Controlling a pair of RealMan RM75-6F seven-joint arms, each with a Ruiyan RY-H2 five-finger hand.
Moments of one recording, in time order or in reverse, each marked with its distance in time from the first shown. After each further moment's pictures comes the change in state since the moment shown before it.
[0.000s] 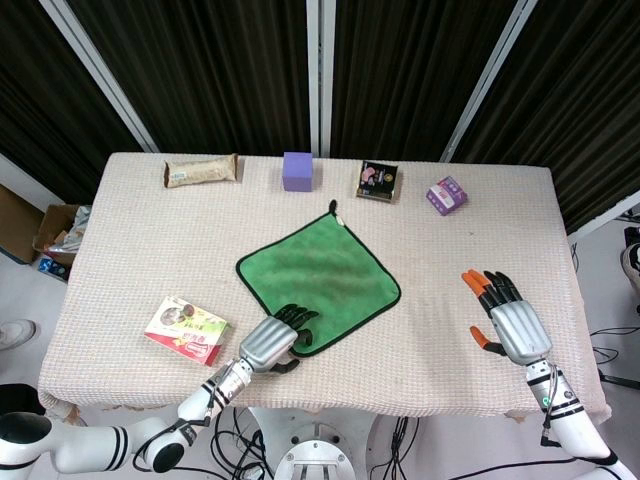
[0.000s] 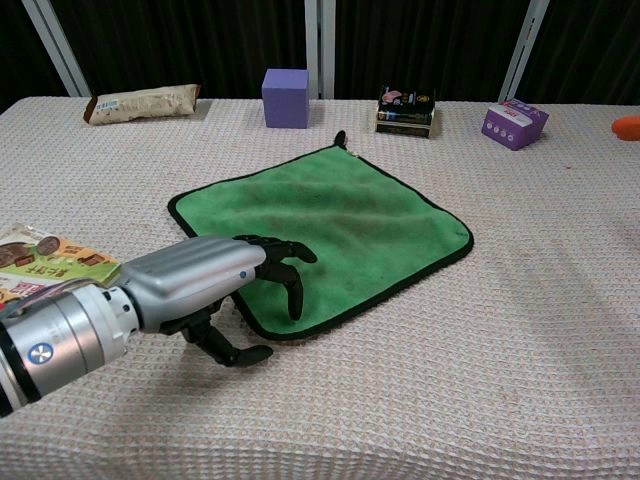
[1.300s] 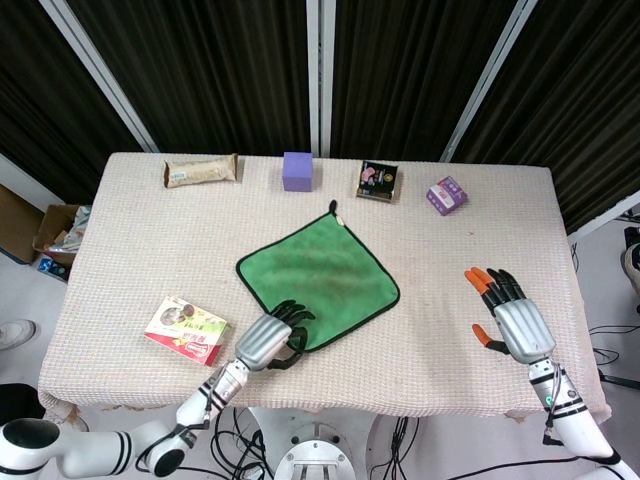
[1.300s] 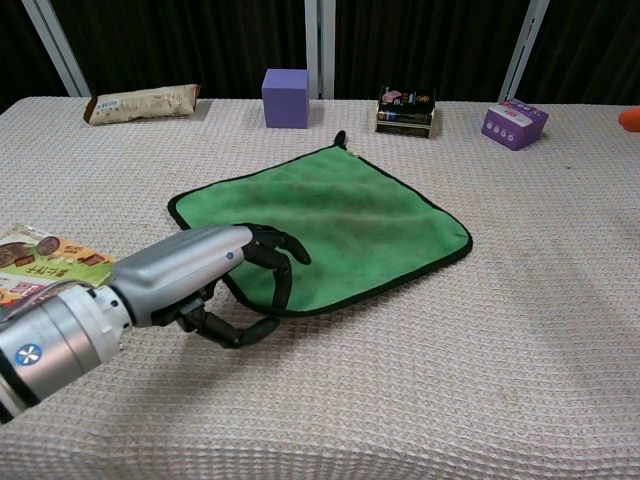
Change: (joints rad) left arm 0.036 -0.030 0.041 0.072 0.093 0.147 -0.231; right arm -0.002 0.010 0.003 -0.002 -0.005 0.020 0.013
